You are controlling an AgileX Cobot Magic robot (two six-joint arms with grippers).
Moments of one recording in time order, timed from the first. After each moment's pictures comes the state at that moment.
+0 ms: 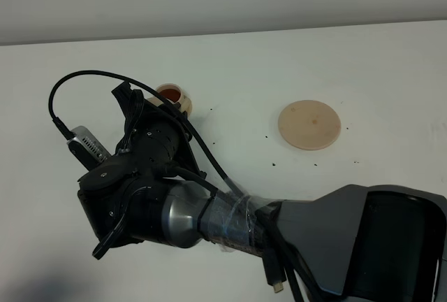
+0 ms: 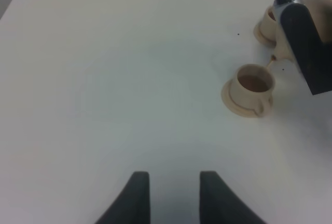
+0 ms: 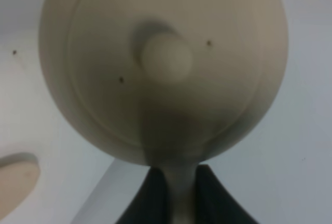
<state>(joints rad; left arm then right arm) 0.13 -0.01 -0.50 -0.05 1.04 0.01 1.26 2.40 -1.92 -1.20 1.14 -0.40</state>
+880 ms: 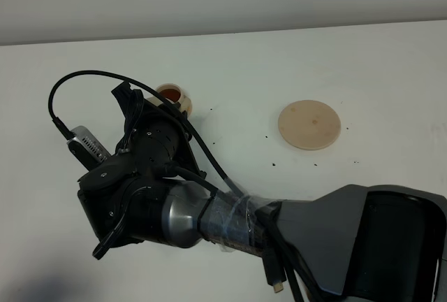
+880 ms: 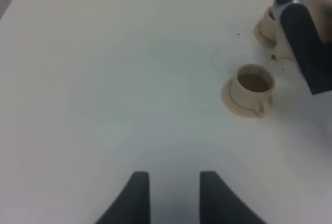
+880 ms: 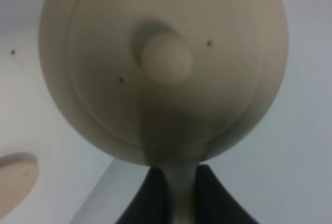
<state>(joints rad) 0.13 -0.01 -0.50 -0.05 1.04 0.01 1.26 2.40 -1.92 -1.21 1.14 -0.40</state>
